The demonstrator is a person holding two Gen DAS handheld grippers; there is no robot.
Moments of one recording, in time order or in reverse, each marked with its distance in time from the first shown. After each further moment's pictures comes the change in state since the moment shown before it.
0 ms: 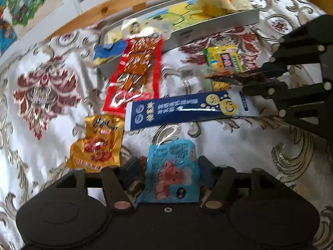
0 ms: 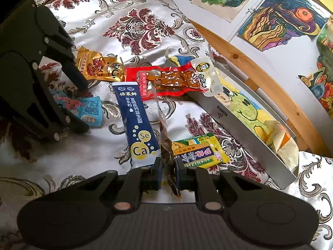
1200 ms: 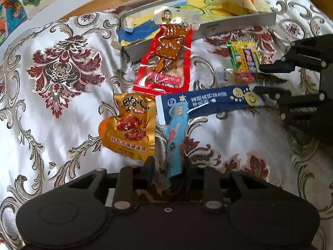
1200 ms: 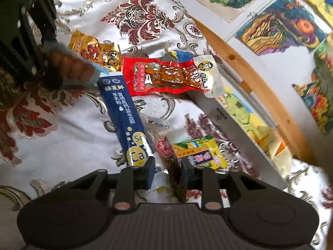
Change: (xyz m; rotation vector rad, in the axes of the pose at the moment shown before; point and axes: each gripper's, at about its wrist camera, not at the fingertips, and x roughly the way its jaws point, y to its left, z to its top) left arm -0.013 0.045 -0.015 -0.056 0.038 -0.022; right arm 0.019 0.029 0.007 -0.090 0.046 -0.147
